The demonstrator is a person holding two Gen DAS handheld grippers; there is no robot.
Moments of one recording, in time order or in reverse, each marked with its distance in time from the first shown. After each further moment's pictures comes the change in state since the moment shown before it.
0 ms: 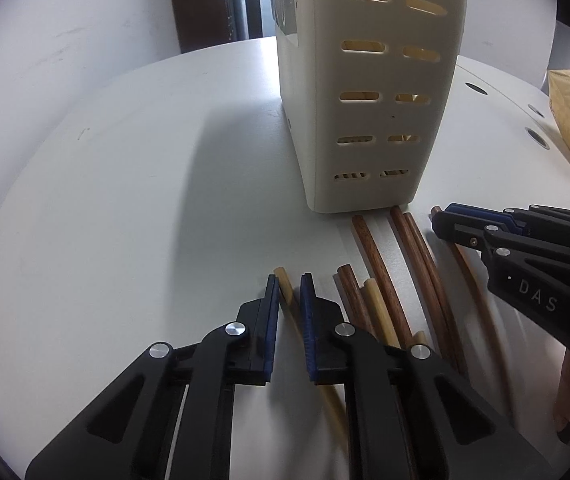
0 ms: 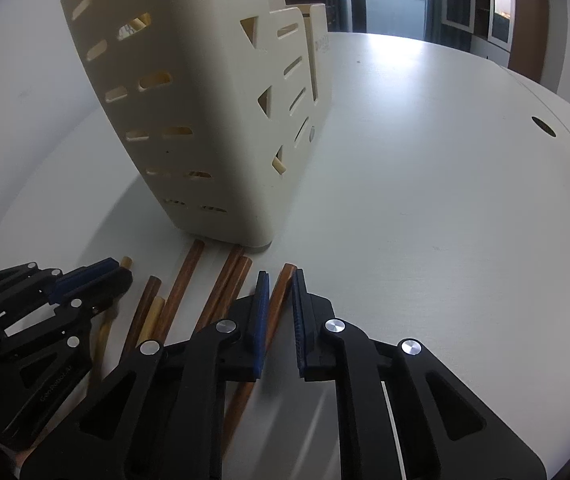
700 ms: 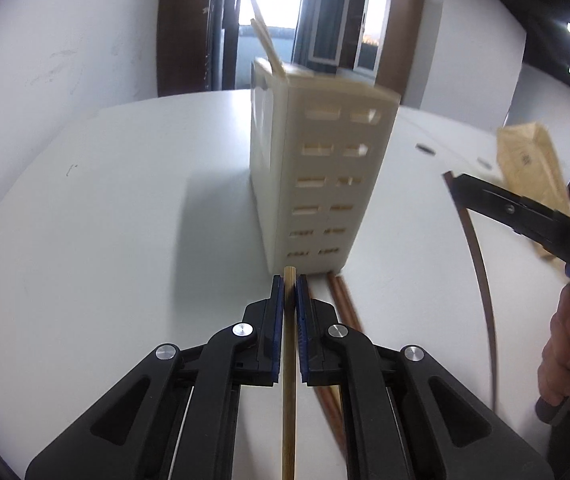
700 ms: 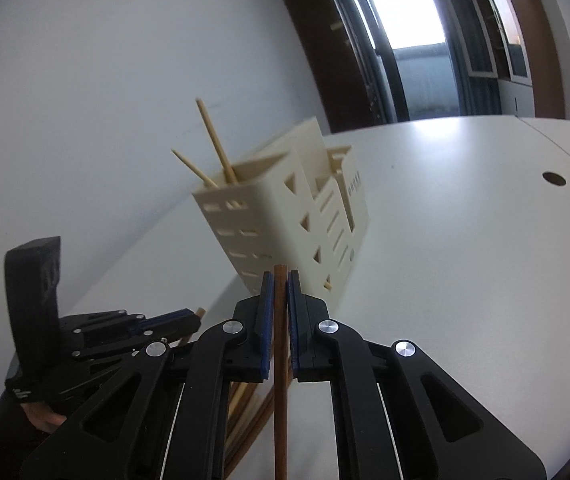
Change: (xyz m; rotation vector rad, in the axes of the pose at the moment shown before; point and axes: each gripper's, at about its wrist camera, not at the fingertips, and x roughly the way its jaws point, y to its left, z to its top) left arm -0.080 0.023 0.018 -0.050 -0.183 -0.200; right arm -0.141 -0.039 0.010 0.025 -0.390 0.298
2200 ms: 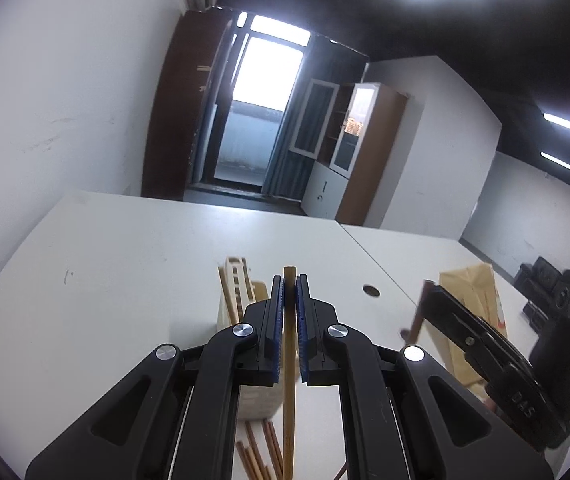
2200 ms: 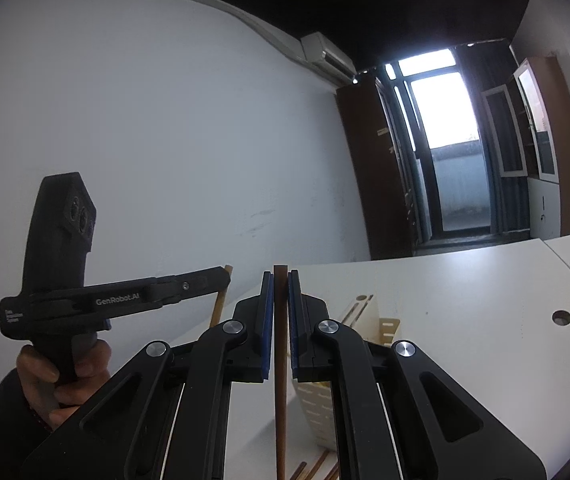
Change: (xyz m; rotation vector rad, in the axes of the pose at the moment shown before) left arm -0.115 -0.011 0.153 -0.104 -0.300 -0.102; right arm -0.051 0.078 0.101 -0.123 -0.312 0.070
